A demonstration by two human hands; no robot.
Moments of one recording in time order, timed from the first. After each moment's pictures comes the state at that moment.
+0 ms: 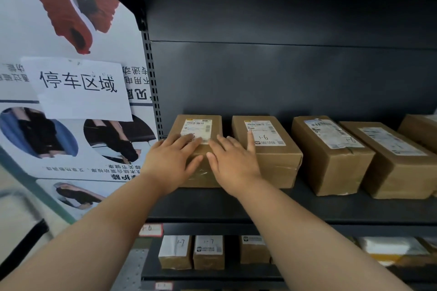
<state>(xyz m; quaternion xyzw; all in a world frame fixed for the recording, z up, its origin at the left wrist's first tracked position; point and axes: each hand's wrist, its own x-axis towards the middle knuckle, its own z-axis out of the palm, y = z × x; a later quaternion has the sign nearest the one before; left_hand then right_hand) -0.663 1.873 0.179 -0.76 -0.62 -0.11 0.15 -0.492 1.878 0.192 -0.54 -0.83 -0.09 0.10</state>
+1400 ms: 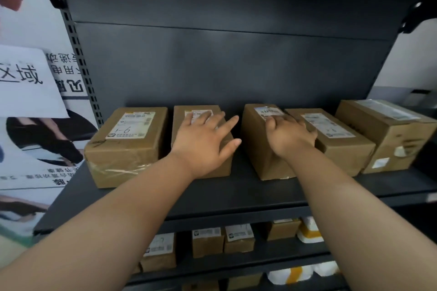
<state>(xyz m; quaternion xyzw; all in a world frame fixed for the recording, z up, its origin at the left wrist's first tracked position) -0.488 1.892 0.214 -0.83 -0.52 -0.11 0.15 -0.290 1.908 0.233 -0.79 -0.60 0.02 0.11</state>
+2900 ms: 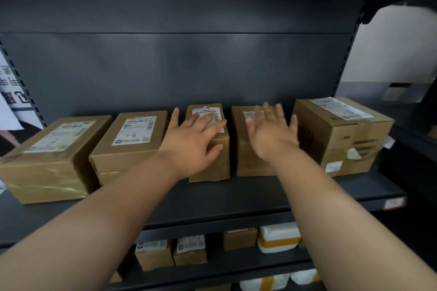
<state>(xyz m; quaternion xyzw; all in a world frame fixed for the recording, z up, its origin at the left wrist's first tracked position) -0.356 1.912 0.222 -0.83 -0.53 -0.07 0.16 -0.167 1.926 0.230 -0.73 -0.67 -0.03 0.12</state>
